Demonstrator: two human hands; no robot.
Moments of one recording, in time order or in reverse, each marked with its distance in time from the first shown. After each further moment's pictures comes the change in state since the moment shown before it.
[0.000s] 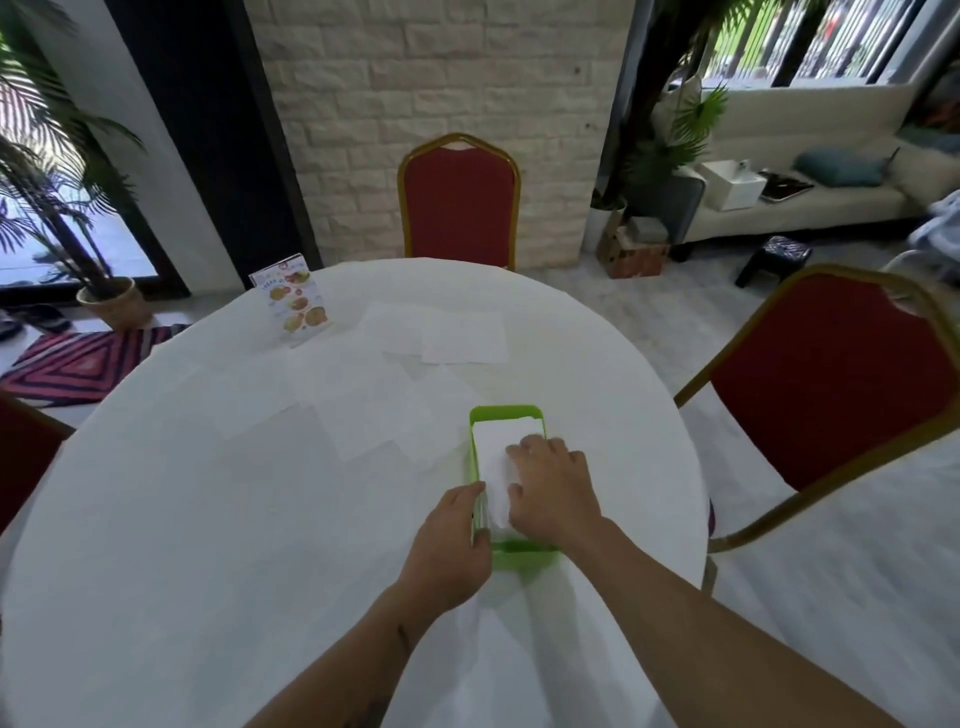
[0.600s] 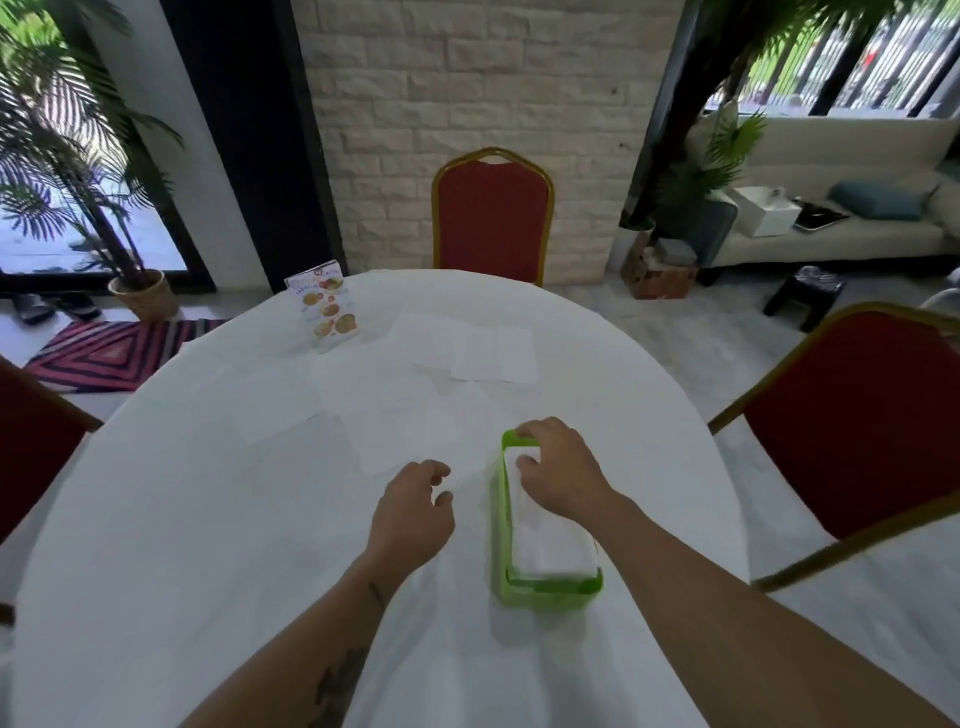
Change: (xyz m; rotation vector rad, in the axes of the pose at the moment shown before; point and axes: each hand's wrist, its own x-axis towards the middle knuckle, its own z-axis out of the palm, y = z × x) left_hand 0.048 -0.048 -0.057 -0.024 0.222 -0.150; right_hand 0.058 -0.020 -0.023 0.420 -0.013 0.059
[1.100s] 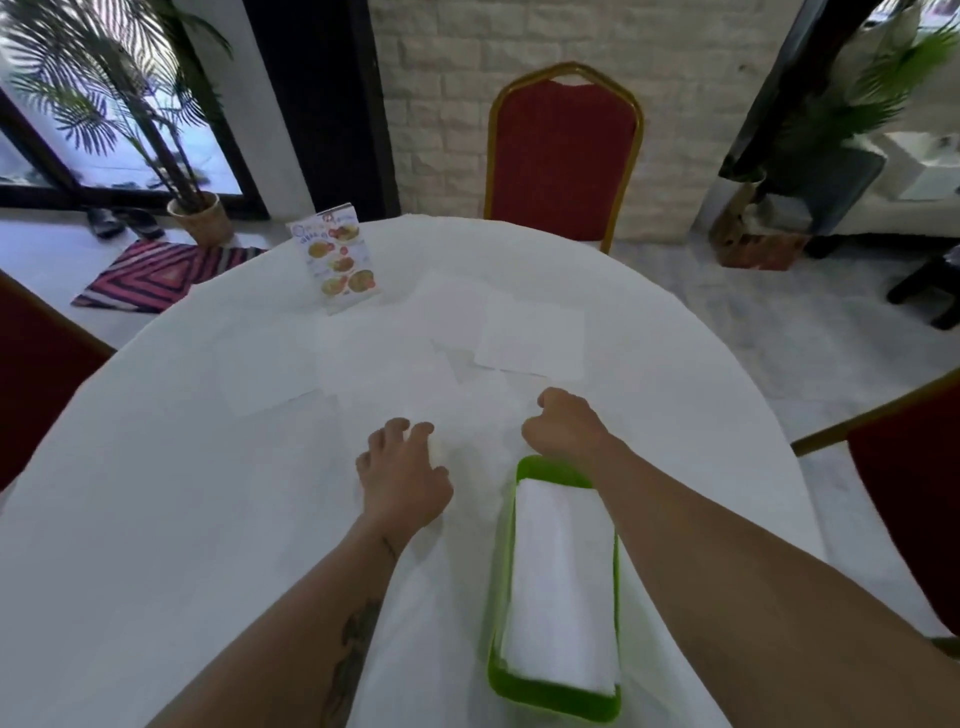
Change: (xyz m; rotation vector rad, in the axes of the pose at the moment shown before) left_hand 0.100 -0.011 0.034 0.371 0.021 -0.263; right_hand 0.145 0.012 0.005 -0.030 -0.314 0.206
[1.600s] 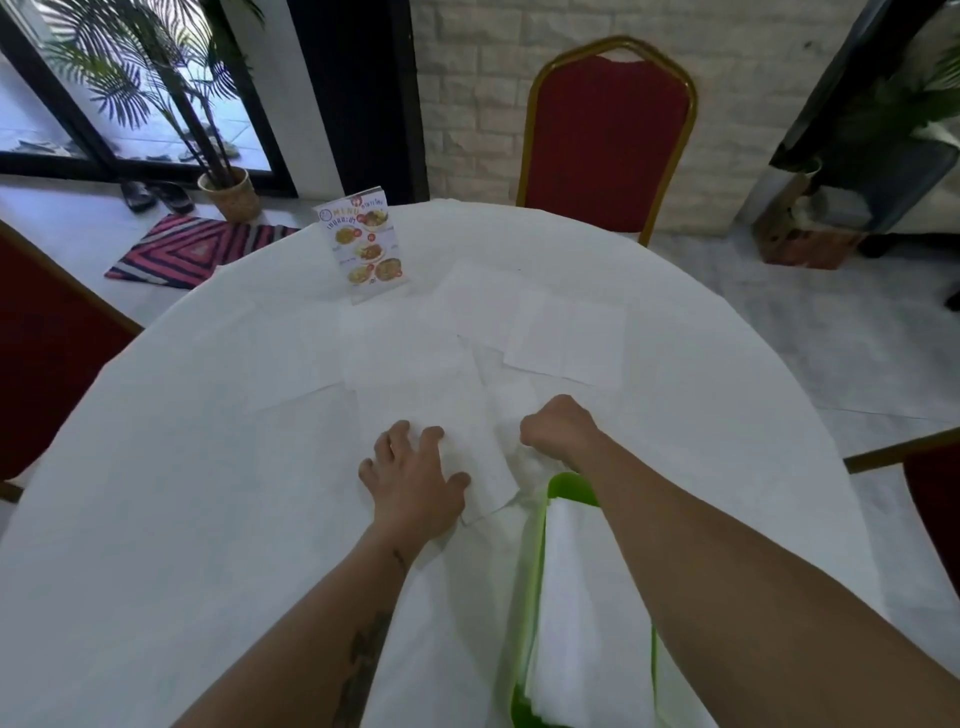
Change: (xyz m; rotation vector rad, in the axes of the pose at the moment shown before) left_hand 0.015 -0.018 0.016 0.058 -0.018 -0.101; right_hand 0.049 -0.024 0.032 0.148 -0.049 0.090
